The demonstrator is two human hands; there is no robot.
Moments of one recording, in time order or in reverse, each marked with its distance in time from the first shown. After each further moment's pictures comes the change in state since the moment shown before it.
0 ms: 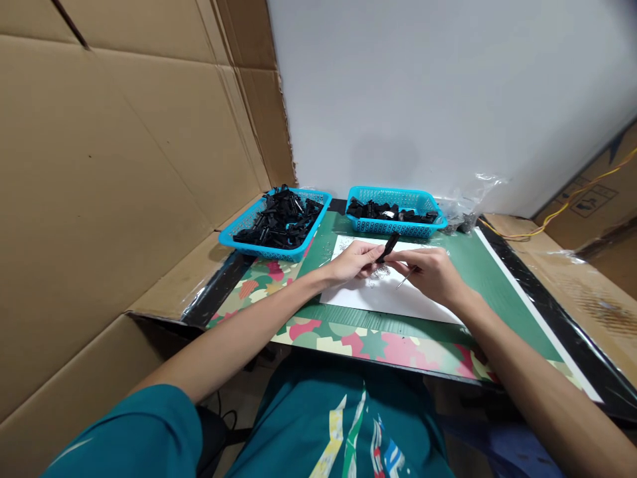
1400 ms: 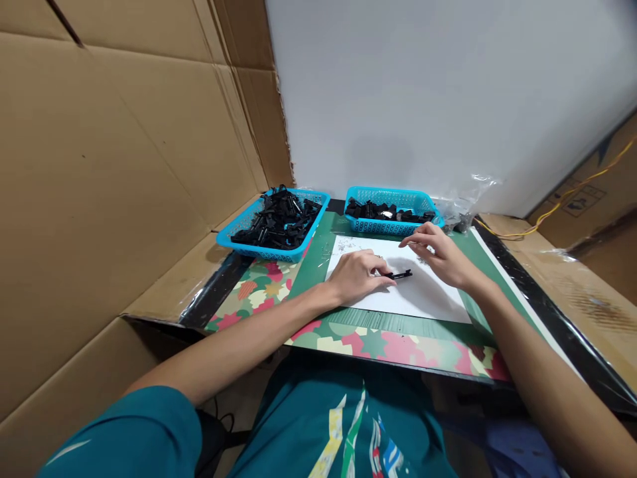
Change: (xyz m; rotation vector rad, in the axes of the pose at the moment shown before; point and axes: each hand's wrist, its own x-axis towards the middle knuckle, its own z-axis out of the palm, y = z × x) left_hand -0.010 -0.022 0.015 1.018 0.290 0.425; right_hand 0.006 0.027 -0.034 0.100 -0.158 0.297
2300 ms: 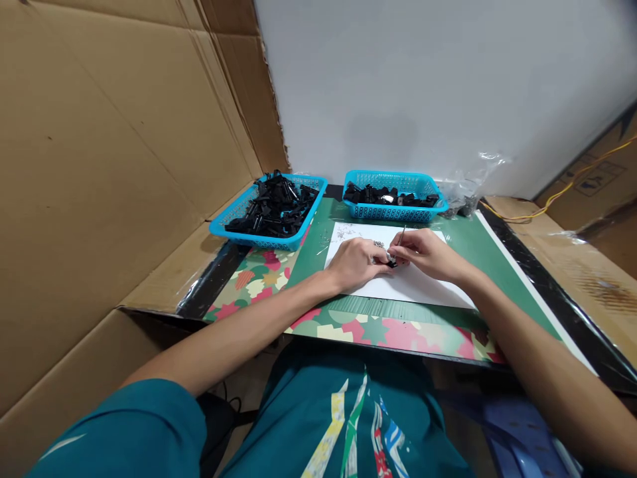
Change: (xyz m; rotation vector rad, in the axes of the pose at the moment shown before) left_hand 0.004 0.002 0.000 -0.031 -0.077 -0.010; right_hand 0.002 -0.023 0.020 0.237 -0.258 0.062
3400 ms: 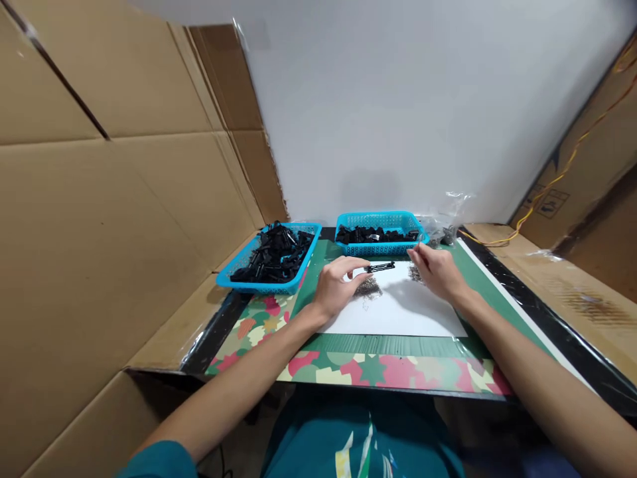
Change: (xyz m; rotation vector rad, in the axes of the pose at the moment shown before) left_hand 0.004 -0.010 -0.028 -0.019 0.407 0.075; right_hand -0.004 0.039 -0.015 -0.331 0.601 -0.045
